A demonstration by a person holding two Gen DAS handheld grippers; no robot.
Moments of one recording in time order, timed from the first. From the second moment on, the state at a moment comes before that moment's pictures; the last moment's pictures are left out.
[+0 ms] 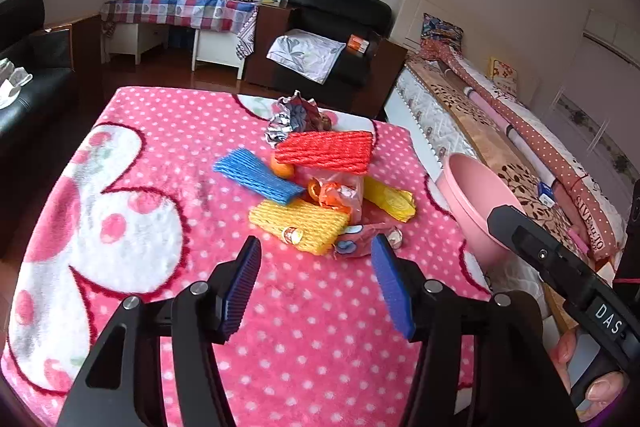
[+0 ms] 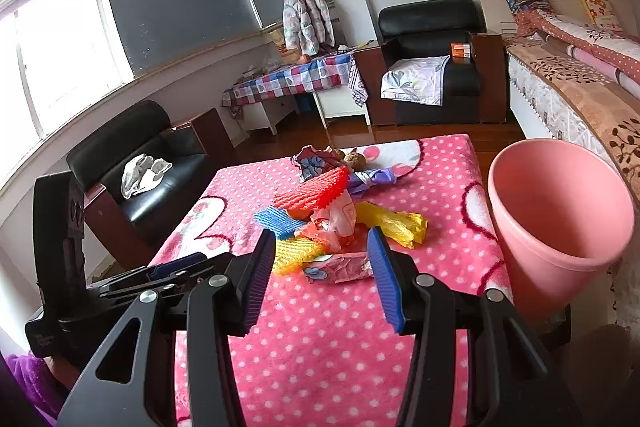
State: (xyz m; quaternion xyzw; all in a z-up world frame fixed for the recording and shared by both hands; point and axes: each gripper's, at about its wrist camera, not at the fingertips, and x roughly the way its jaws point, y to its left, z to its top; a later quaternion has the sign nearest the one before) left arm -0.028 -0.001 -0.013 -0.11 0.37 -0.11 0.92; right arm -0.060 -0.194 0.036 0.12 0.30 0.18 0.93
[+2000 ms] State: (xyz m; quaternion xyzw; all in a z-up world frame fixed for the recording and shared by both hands) left arm 0.115 -0.015 -0.048 -0.12 0.43 -0.06 0.89; right arm 0.032 -0.229 -0.023 0.15 0.37 0.14 0.91
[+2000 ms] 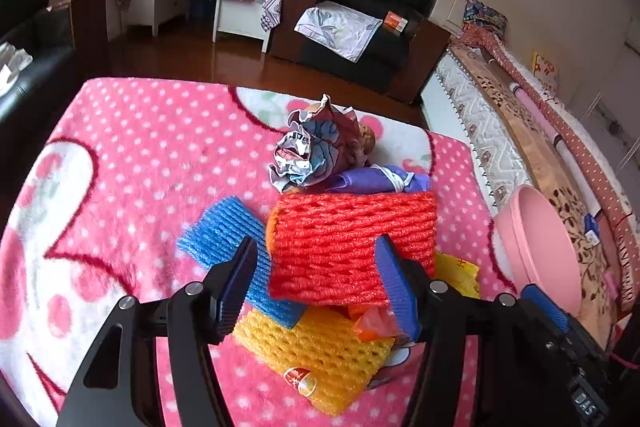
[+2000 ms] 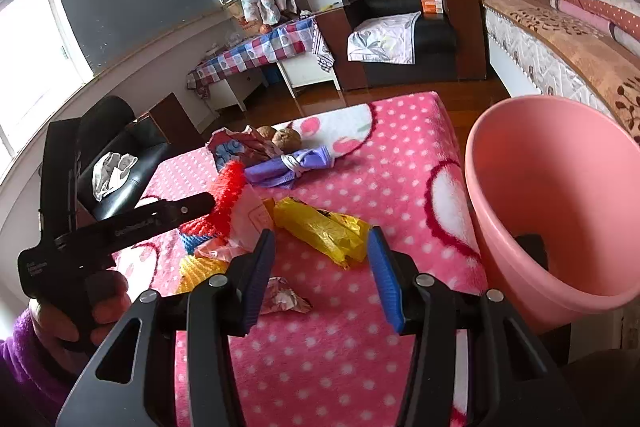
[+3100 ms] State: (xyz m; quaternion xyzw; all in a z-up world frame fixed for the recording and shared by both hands) left arm 0.085 0.003 -0.049 -0.13 0.42 -0.11 0.89; right arm 0.058 -0.169 -0.011 0.16 0.40 0.24 0.87
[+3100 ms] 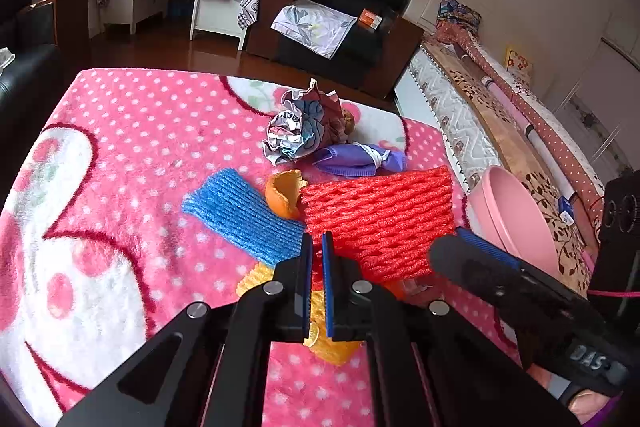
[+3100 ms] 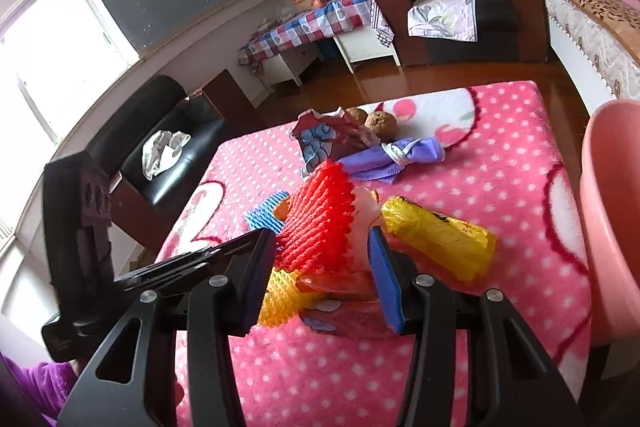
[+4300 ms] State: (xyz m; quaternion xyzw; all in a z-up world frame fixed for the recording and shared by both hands) left arm 0.089 0.051 -0.056 -0.17 0.44 -0.01 0.88; right arm 0.038 -0.222 0.021 0.19 0.34 0.20 0.90
